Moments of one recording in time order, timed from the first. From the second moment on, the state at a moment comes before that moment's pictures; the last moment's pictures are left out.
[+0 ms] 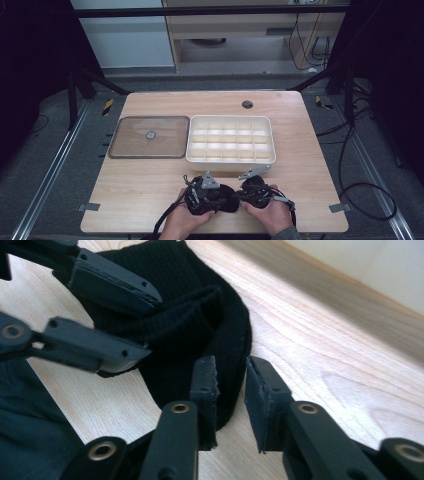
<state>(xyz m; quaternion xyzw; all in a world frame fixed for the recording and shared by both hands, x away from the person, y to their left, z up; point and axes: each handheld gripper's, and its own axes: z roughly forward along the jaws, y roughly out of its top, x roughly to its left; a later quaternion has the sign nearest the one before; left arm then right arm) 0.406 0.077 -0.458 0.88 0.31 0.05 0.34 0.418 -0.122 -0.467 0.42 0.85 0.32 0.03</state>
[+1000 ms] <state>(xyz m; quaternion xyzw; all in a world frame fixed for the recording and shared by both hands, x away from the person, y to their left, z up) 0.411 0.146 -0.444 0.87 0.35 0.10 0.32 0.416 -0.099 -0.439 0.43 0.84 0.33 0.07</state>
